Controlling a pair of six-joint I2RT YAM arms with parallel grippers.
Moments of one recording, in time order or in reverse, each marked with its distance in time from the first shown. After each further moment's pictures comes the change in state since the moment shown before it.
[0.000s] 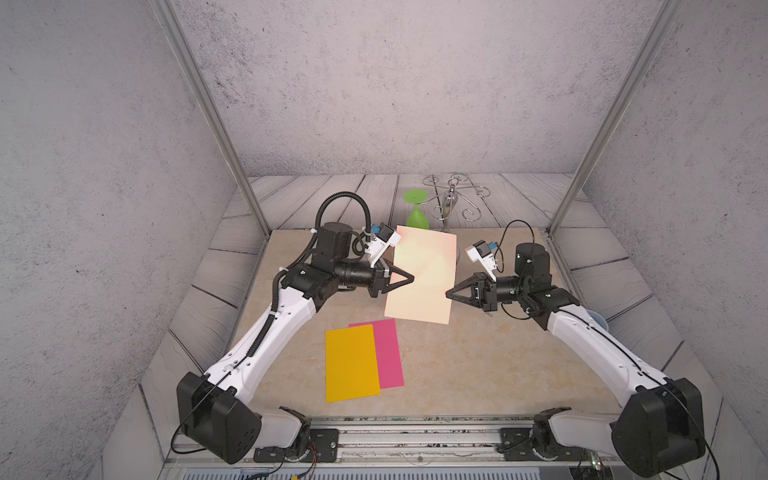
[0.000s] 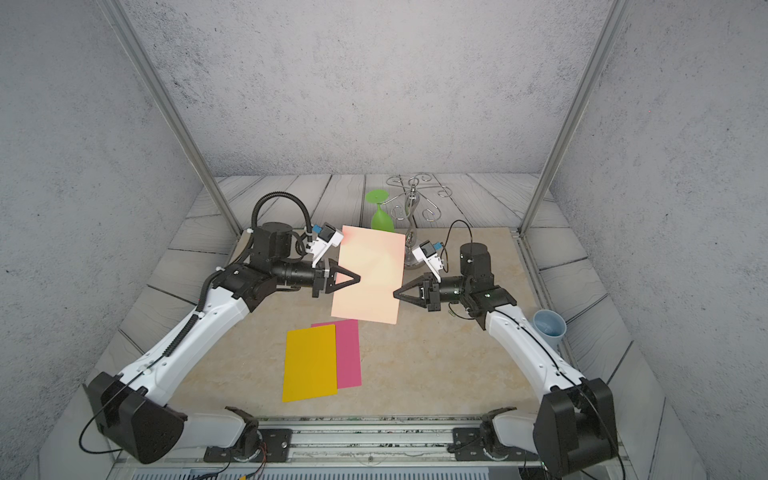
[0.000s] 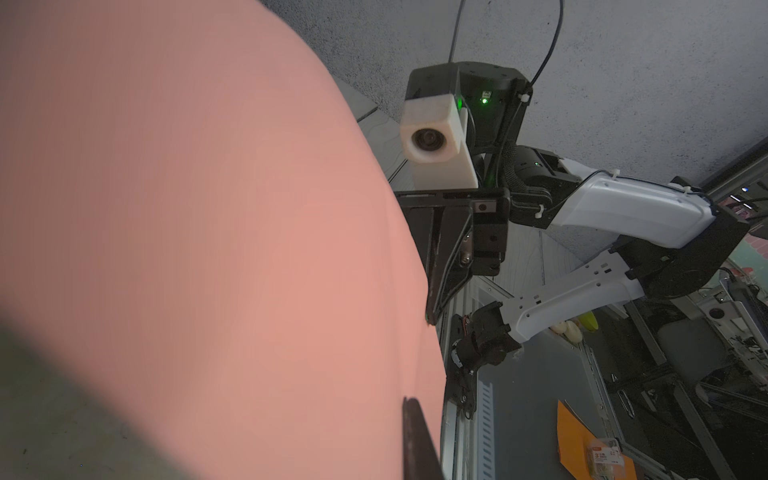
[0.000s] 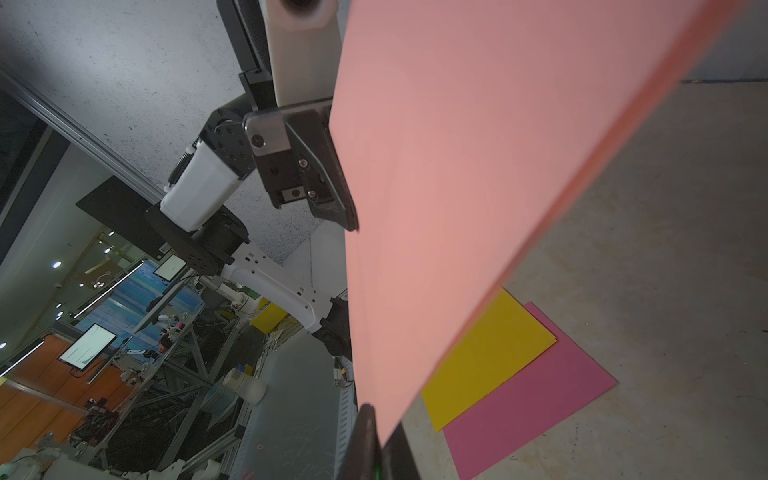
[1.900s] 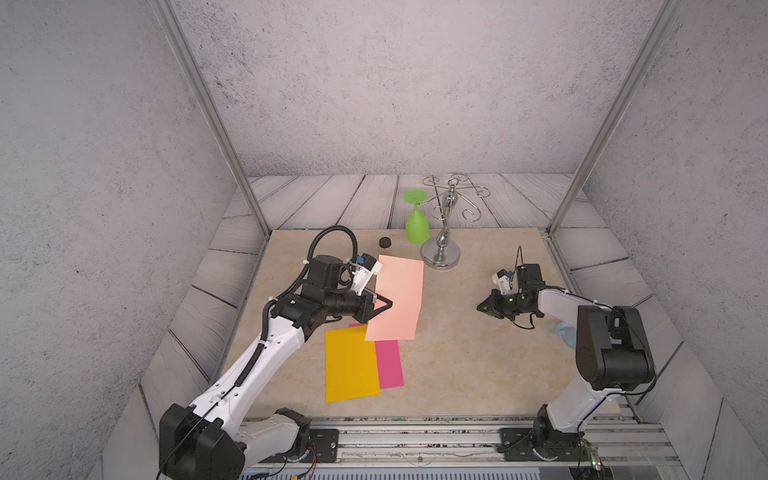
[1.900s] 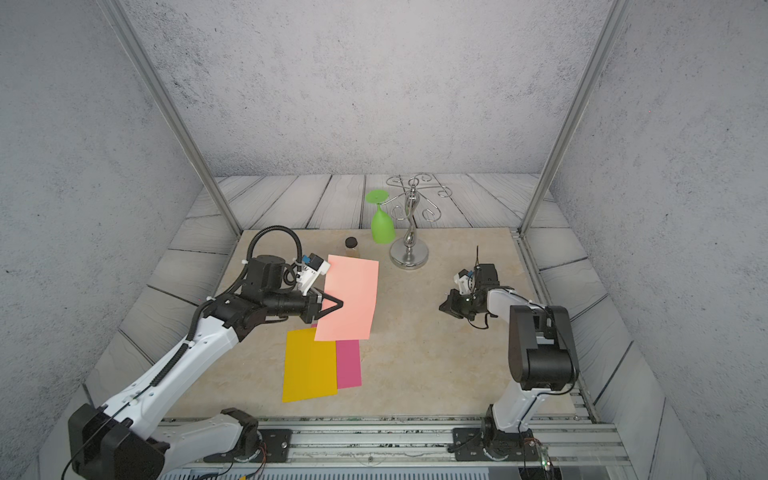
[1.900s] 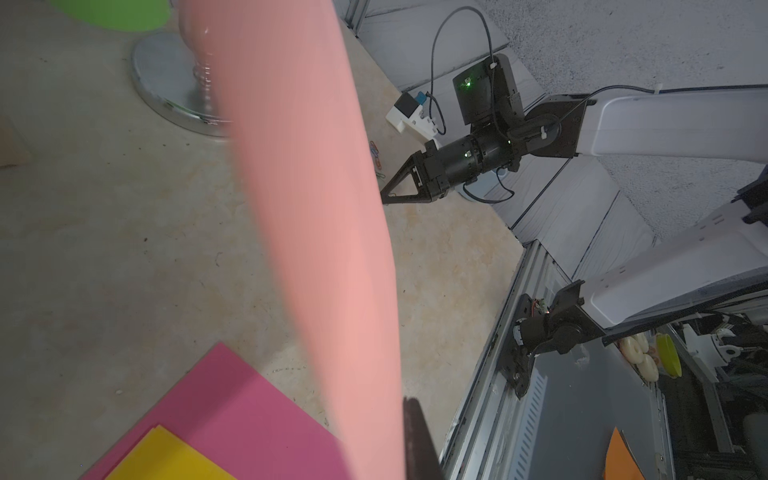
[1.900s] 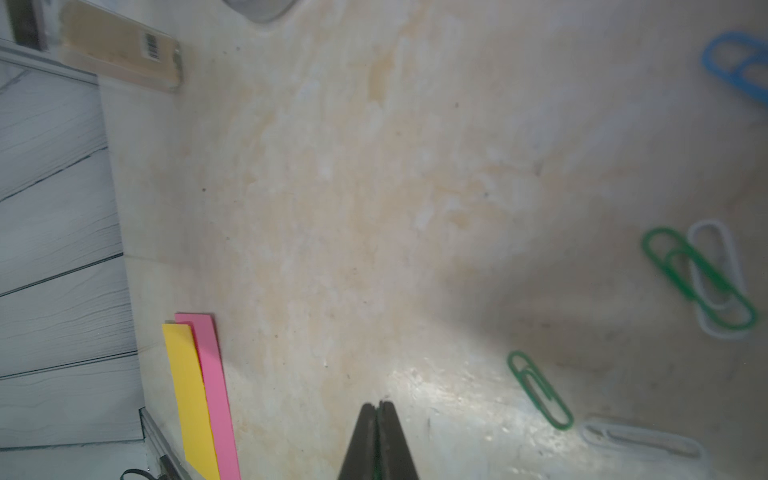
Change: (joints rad) left arm 0.036 -0.187 -0.319 -0.053 -0.265 -0.057; right arm -0.266 0.459 -0.032 -0.257 0.712 0.020
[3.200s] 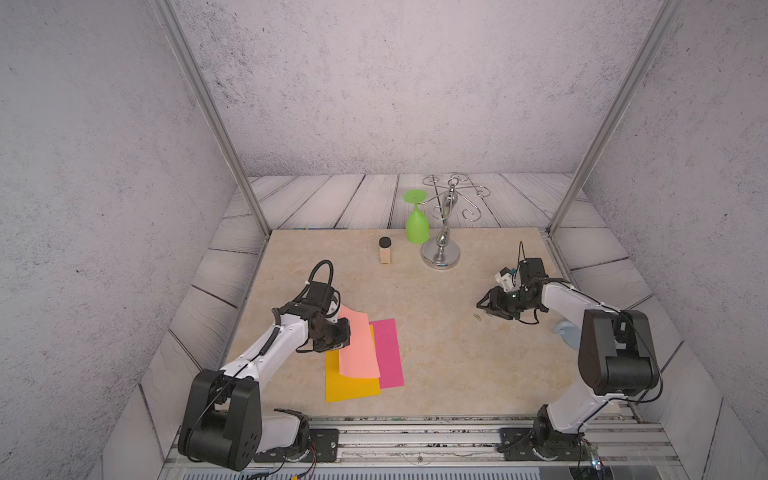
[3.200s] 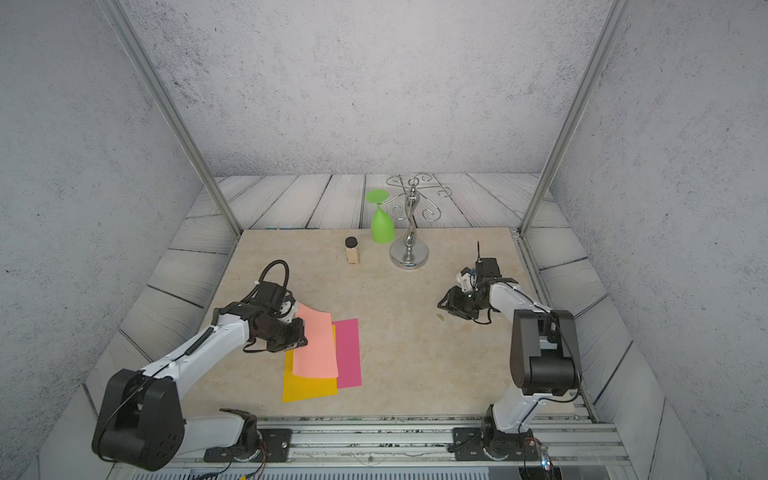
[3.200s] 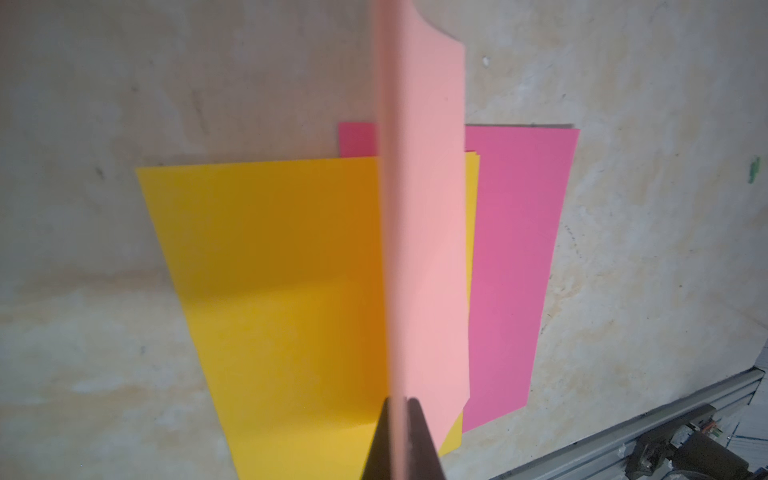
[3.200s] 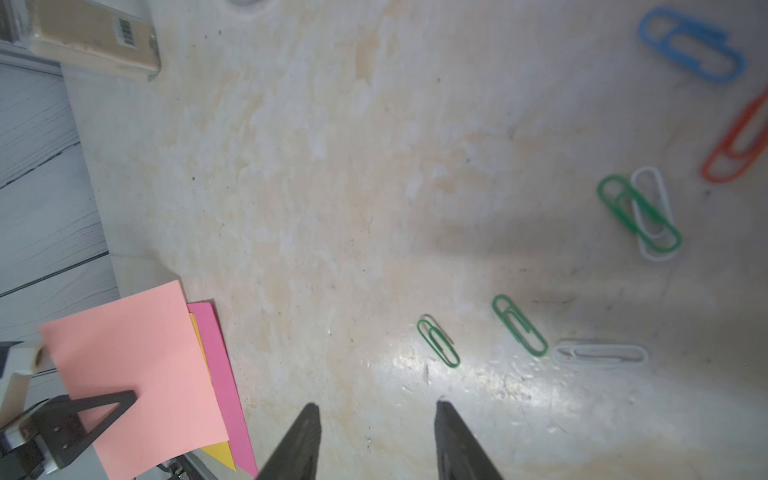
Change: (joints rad) left arm 0.177 0.171 -0.187 -0.289 -0.407 -0.257; right arm -0.008 -0.061 0.090 -0.201 0.021 -0.014
